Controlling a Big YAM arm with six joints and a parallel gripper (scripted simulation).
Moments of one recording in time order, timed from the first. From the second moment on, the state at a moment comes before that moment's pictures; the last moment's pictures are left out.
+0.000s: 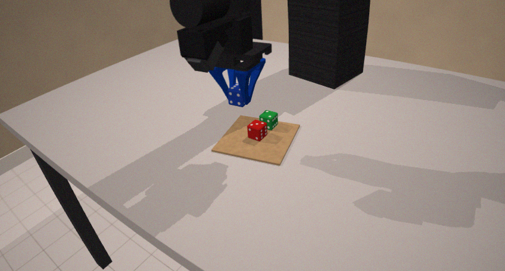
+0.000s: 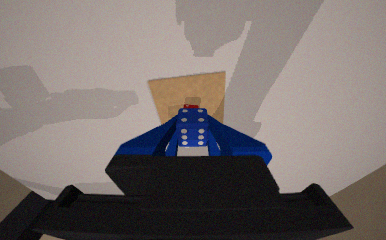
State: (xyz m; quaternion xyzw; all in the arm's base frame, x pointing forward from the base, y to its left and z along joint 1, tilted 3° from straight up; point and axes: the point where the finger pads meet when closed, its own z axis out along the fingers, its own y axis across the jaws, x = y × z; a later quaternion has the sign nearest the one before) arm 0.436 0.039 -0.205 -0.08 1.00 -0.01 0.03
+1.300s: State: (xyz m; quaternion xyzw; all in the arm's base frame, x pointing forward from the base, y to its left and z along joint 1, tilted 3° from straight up) arm 0.435 0.039 -0.289 -0.05 1.00 0.00 0.02
